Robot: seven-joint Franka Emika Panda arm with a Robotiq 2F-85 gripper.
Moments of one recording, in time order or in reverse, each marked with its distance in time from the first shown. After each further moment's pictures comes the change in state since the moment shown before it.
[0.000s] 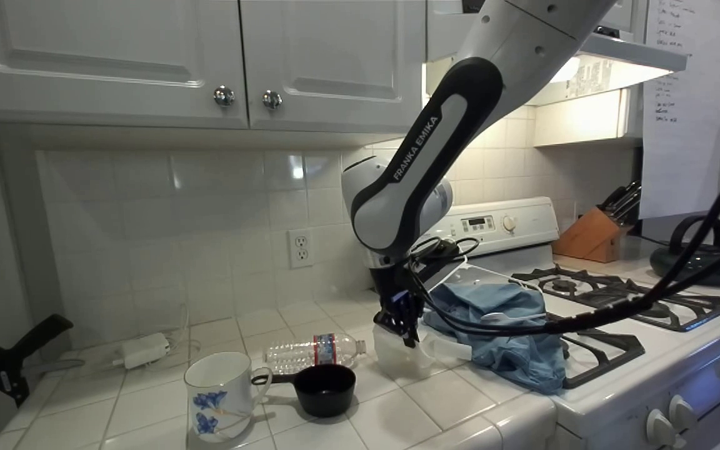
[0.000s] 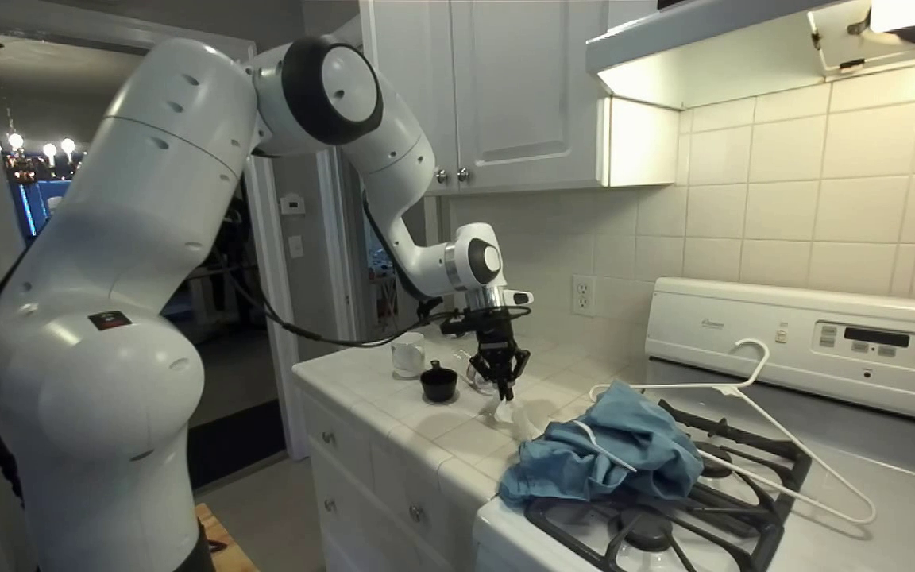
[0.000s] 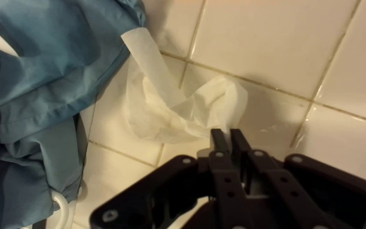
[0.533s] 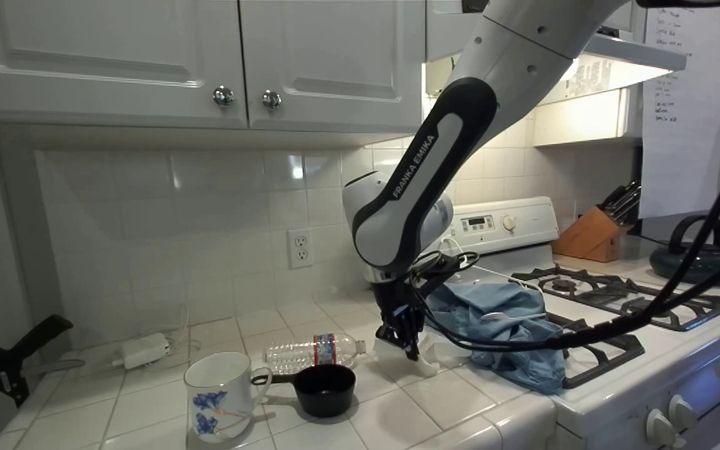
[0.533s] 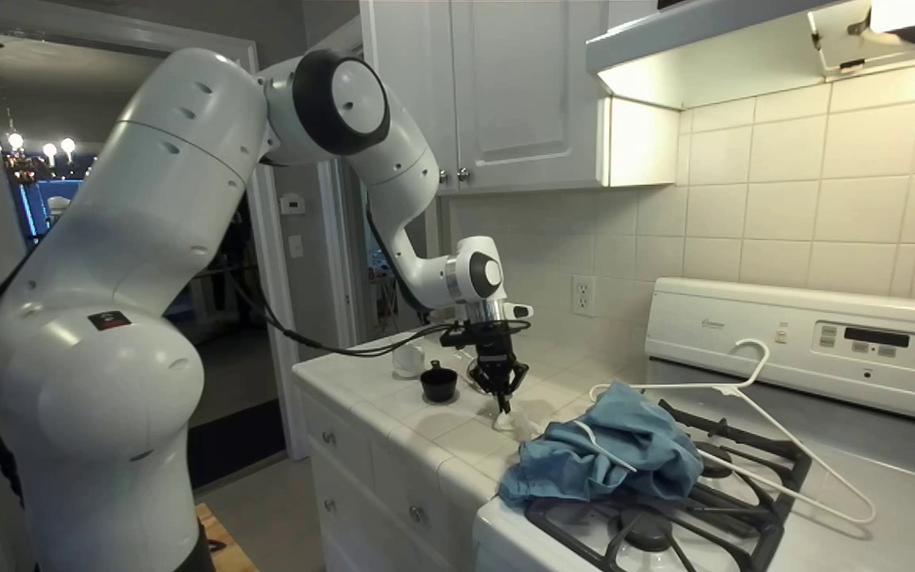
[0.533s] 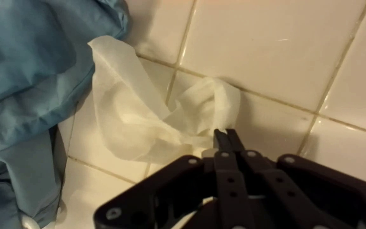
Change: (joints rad) arm -0.003 0.047 0.000 0.000 0.009 0.030 0.000
